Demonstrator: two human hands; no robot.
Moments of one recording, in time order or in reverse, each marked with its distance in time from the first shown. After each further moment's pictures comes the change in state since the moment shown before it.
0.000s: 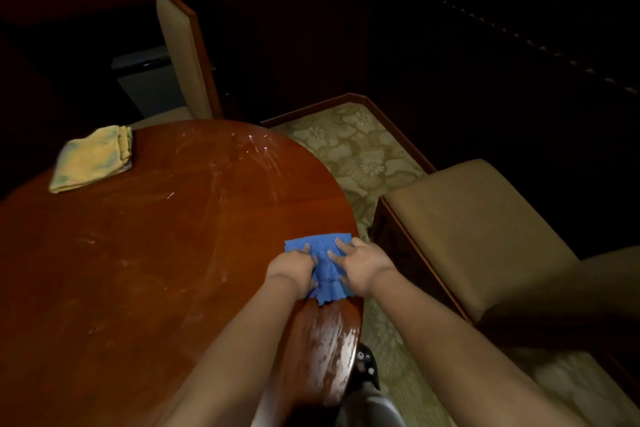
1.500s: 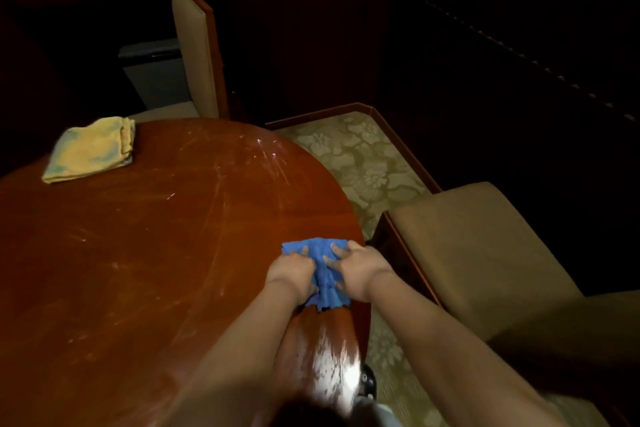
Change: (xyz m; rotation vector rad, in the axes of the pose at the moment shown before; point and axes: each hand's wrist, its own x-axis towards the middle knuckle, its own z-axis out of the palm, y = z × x) left_hand 0.025 -0.020 -0.002 -0.178 0.085 -0.025; right_hand 0.037 0.006 -0.023 -0.061 -0.025 -0.053
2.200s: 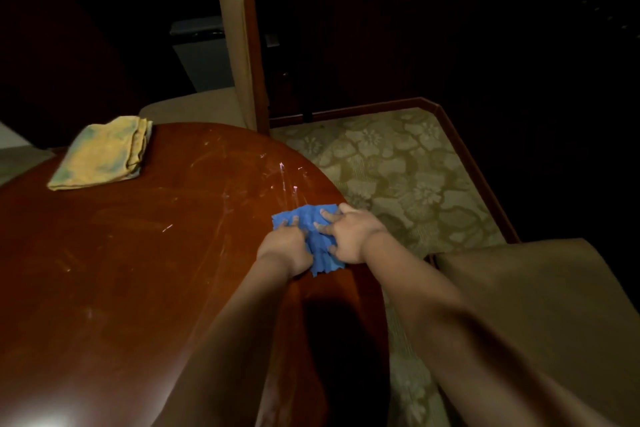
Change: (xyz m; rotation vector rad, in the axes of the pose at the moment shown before) left_hand 0.140 -0.082 -0.089 -0.300 0.025 -0.304; right_hand 0.181 0.101 -0.104 -0.036 0.149 -0.242
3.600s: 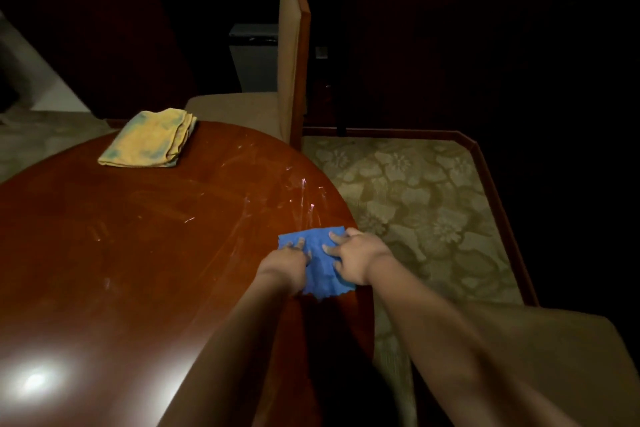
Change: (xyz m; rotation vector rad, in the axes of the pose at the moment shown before) left_hand -0.009 0.001 -0.003 0.070 -0.107 -0.060; right_hand 0.009 0.013 -0.013 -0.107 -0.047 -0.163
